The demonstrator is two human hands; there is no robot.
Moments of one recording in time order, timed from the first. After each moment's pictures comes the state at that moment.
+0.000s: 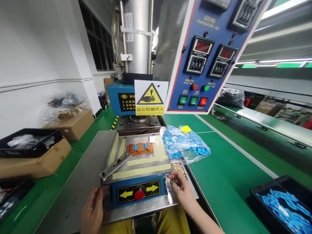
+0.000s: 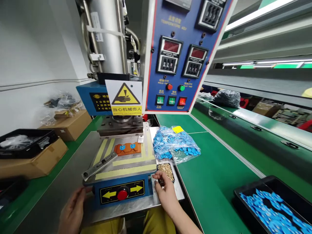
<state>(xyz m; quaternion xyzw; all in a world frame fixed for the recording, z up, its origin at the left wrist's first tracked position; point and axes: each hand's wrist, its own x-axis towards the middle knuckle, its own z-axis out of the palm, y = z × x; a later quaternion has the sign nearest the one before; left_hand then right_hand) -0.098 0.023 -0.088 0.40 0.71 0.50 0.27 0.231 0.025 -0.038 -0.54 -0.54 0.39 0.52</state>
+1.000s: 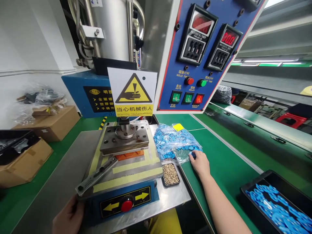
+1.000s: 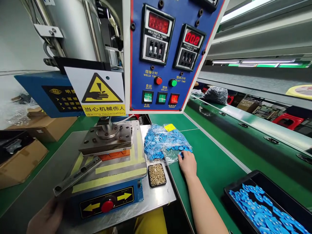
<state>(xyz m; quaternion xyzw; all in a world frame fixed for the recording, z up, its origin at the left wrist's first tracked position) -0.127 0.054 -0.092 0.51 0.78 0.33 0.15 0.404 0.112 -0.056 -0.78 -0.57 -0.15 0.19</state>
